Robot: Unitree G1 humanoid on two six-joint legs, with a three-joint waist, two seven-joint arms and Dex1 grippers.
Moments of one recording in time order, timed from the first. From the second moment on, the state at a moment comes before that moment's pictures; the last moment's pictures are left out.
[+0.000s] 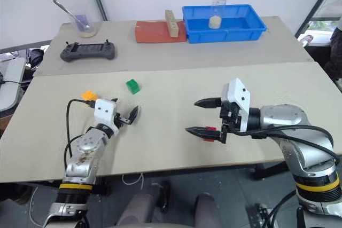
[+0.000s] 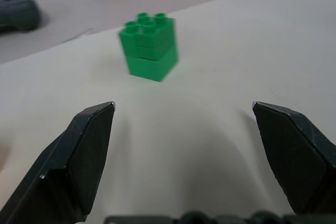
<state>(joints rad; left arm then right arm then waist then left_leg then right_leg) -0.23 0.23 0.04 0.07 -0.04 0.14 -0.26 -0.35 -0.79 -0.05 -0.47 0.63 0.70 0.98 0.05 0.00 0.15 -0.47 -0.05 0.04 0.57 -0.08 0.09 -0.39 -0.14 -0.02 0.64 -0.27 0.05</state>
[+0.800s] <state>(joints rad) -0.72 0.18 0.08 0.85 -0.02 -0.16 -0.23 -0.37 -0.78 -0.05 -0.51 0.65 0.73 0.89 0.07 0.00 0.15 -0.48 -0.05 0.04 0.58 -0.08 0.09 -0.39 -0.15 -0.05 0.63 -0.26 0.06</state>
